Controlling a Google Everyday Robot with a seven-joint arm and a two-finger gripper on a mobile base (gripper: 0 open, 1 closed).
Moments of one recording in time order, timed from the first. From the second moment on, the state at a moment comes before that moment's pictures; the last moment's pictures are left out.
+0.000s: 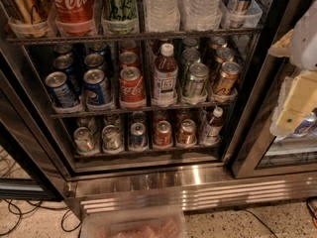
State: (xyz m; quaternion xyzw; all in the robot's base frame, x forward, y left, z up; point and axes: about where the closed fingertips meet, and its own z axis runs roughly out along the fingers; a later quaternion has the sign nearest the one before) arm 0.438 -0.217 0.976 -0.60 0.78 -0.03 0.16
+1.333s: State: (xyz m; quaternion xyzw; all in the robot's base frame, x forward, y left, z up) arm 0.469 -0.198 0.933 -0.54 0.81 0.00 0.25
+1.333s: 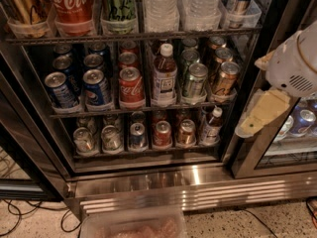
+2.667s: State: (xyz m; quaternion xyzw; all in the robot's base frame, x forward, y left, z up) arm 0.503 -0.148 0.896 -0.45 0.82 0.09 0.34
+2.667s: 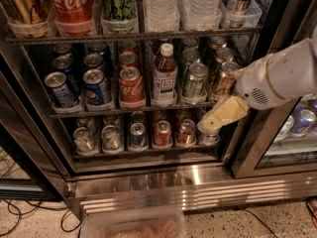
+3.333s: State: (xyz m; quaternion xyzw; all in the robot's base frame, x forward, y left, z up) arm 0.489 -0.116 0.879 -0.37 0.84 0.04 0.40
